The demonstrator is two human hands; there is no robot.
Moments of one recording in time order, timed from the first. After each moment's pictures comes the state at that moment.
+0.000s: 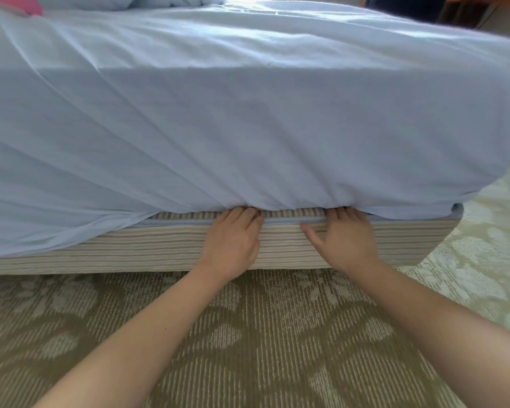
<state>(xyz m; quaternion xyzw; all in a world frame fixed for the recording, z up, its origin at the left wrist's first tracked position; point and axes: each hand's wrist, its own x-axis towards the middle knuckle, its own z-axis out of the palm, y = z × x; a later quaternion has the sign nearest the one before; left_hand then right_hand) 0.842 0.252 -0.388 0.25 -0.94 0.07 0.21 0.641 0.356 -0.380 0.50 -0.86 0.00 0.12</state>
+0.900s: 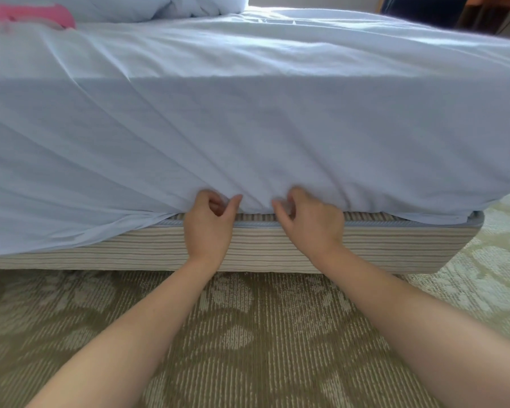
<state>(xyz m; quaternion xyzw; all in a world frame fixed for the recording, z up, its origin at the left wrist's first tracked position) 0.863 0.241 -0.360 0.50 -0.66 -0.27 0.49 0.716 0.309 -0.352 0.55 -0.77 0.26 0.19</state>
